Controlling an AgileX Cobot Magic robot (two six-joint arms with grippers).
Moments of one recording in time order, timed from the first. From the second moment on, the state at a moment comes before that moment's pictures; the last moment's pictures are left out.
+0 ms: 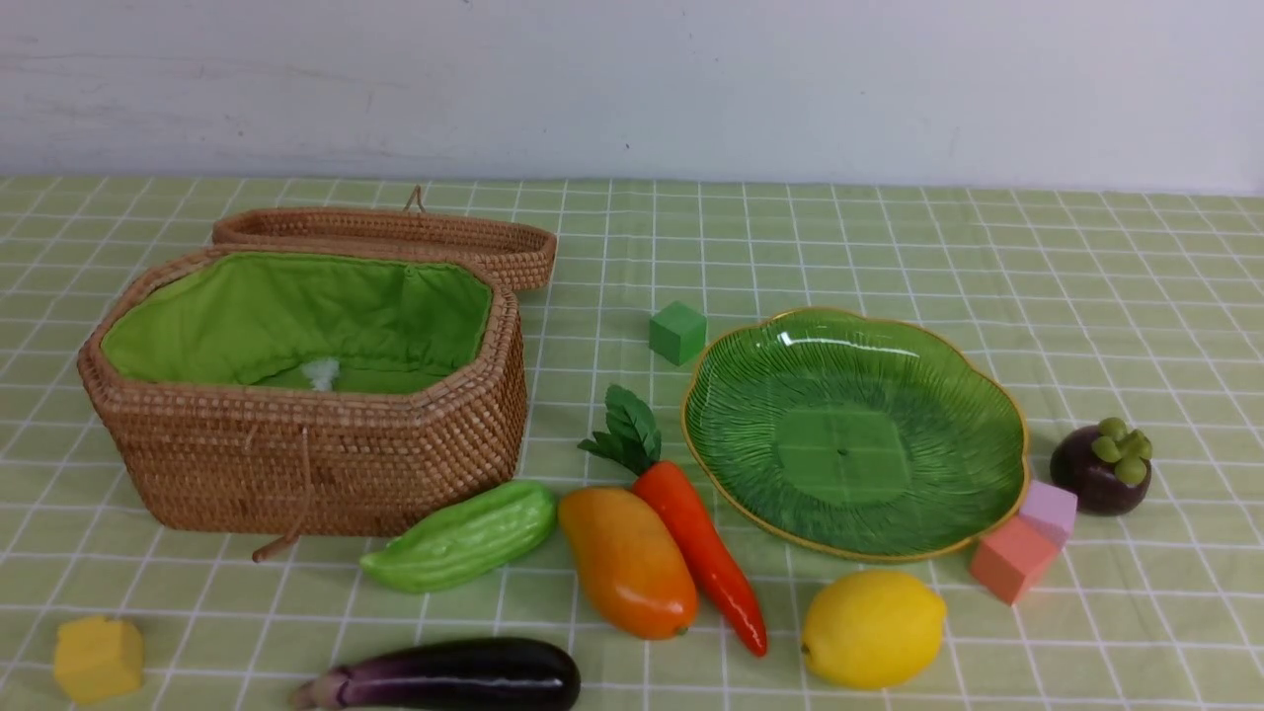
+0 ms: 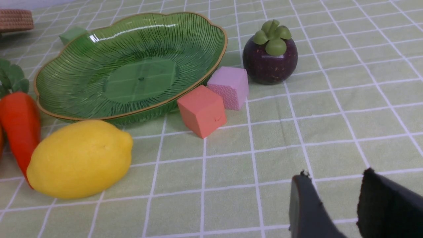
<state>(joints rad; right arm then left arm) 0.05 -0.01 0.02 -0.01 0.38 0.18 -0.08 -0.01 0.03 -0.10 0.37 -0.16</state>
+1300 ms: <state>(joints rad) 0.05 -0.01 0.02 -0.01 0.37 0.19 -0.12 0.64 -0.55 -0.63 0.66 0.14</state>
